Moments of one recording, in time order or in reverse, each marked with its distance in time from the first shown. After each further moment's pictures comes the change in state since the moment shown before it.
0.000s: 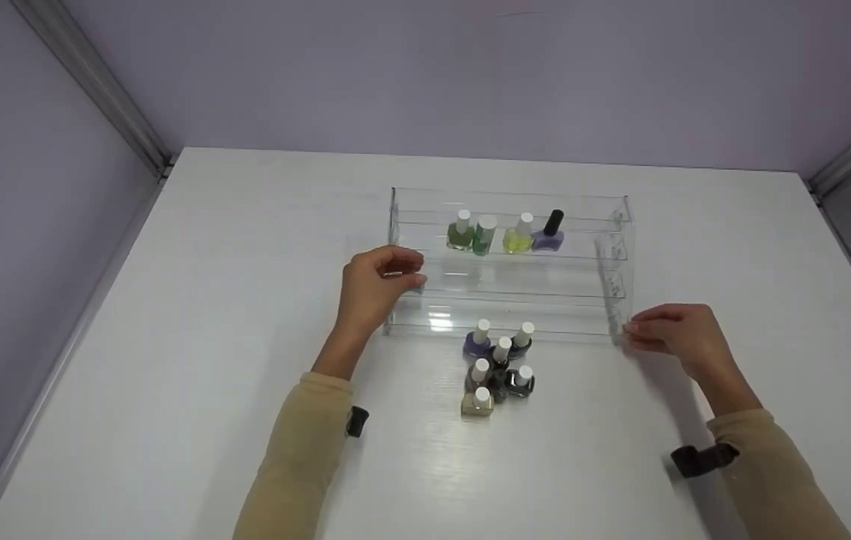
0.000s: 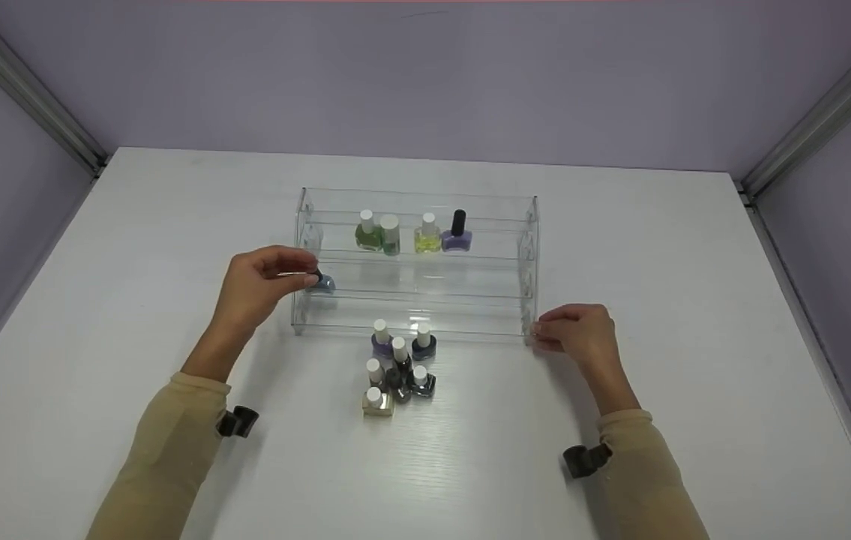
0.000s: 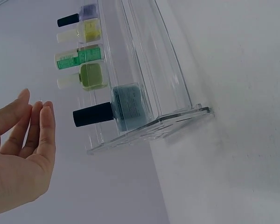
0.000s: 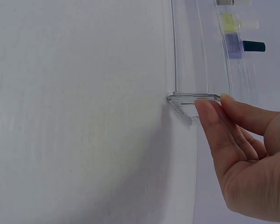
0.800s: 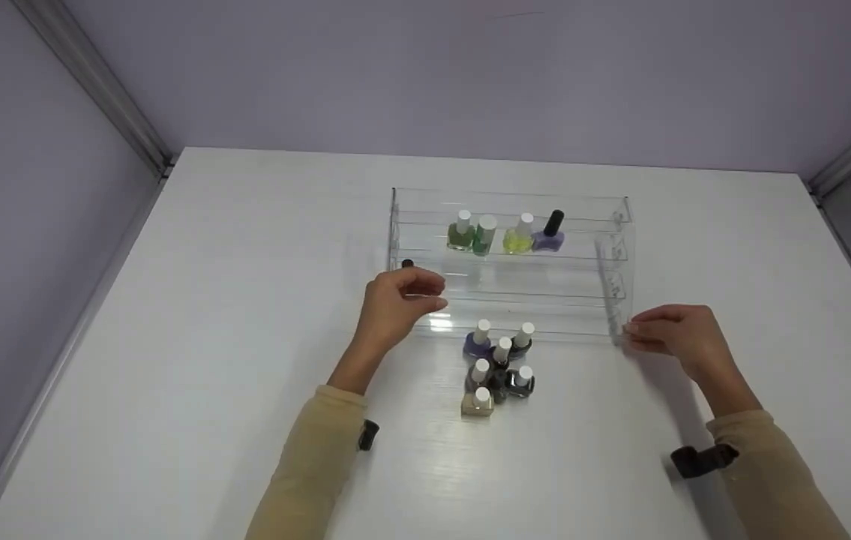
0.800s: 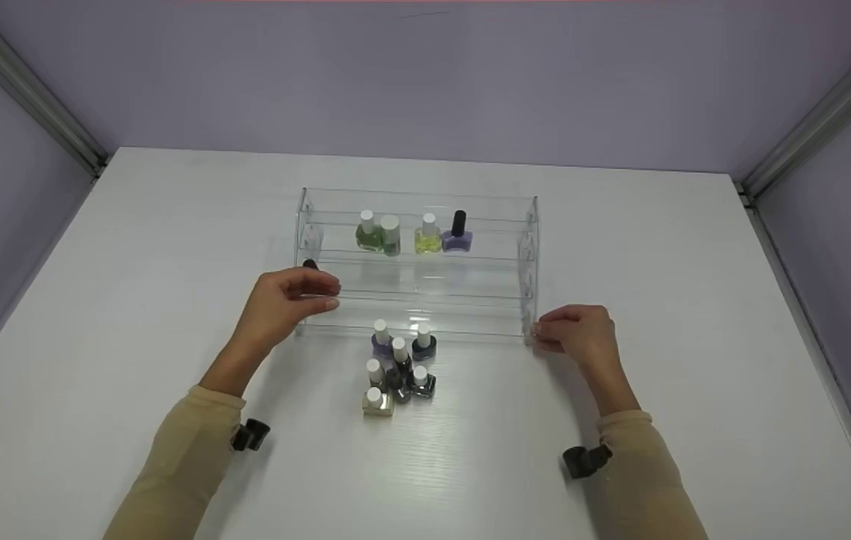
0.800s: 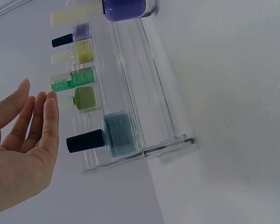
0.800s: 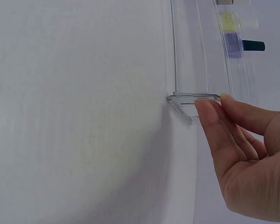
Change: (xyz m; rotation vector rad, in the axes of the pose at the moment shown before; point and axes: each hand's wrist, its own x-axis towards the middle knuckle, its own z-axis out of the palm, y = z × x) left_hand -0.012 -0.011 0.018 -0.001 -0.136 0.034; right_hand 0.000 -0.001 0.000 -0.041 0.006 0.011
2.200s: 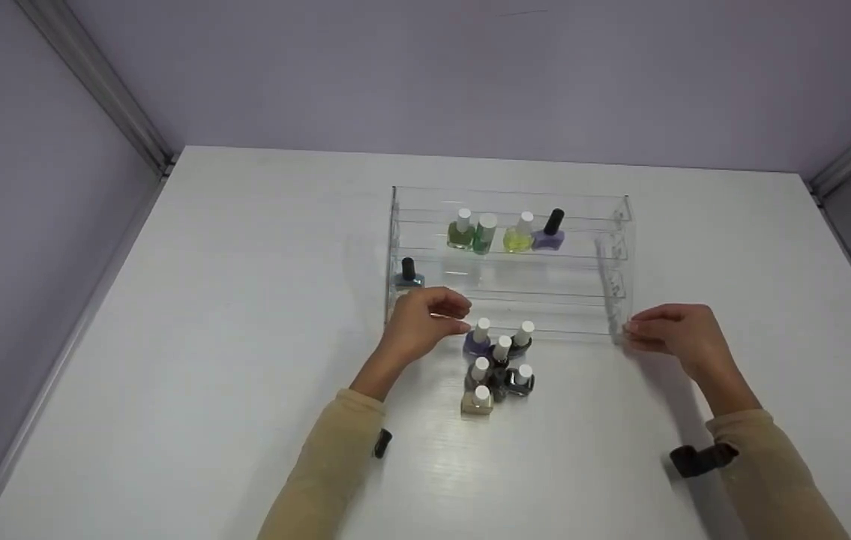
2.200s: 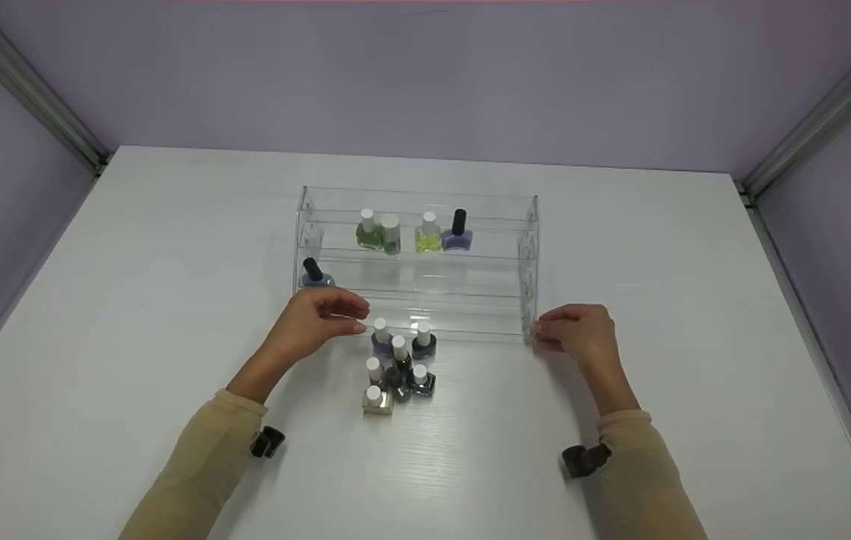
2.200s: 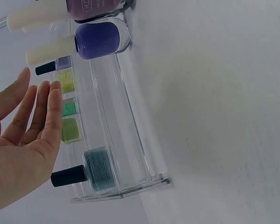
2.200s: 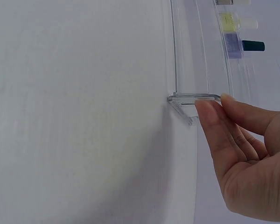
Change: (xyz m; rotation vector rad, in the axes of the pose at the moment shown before) left_hand -0.001 -0.011 0.027 0.000 -0.157 -0.057; right_hand 0.000 0.001 0.000 0.058 -0.018 -0.036
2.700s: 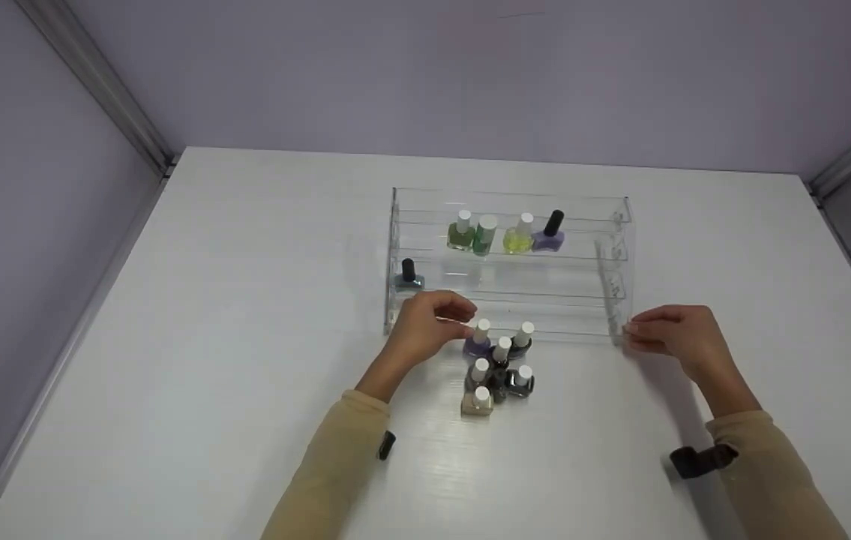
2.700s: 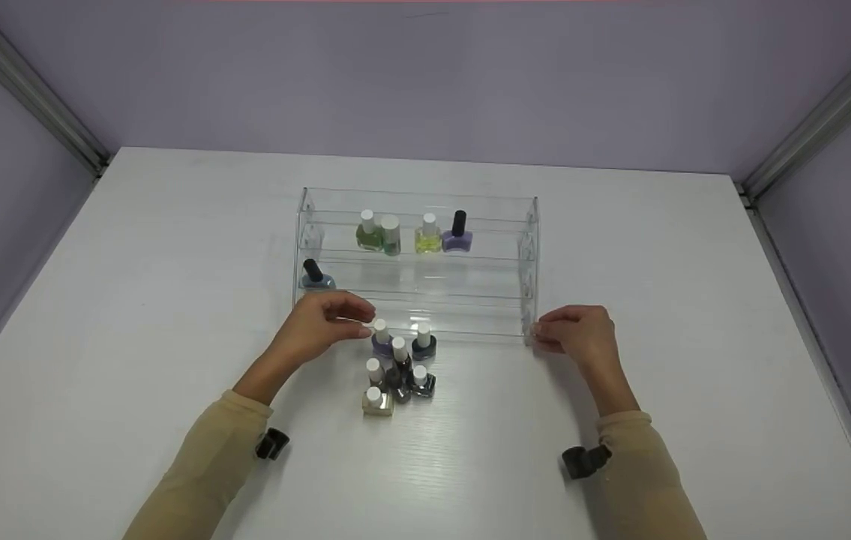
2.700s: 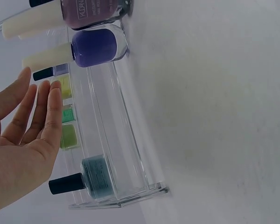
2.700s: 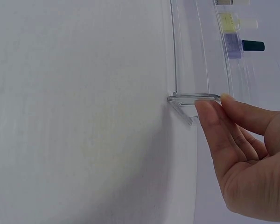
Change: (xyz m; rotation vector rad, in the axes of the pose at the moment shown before) left_hand 0.002 -0.002 0.006 0.001 -0.026 -0.014; right_hand 0.001 0.001 0.000 -0.004 0.003 -0.006
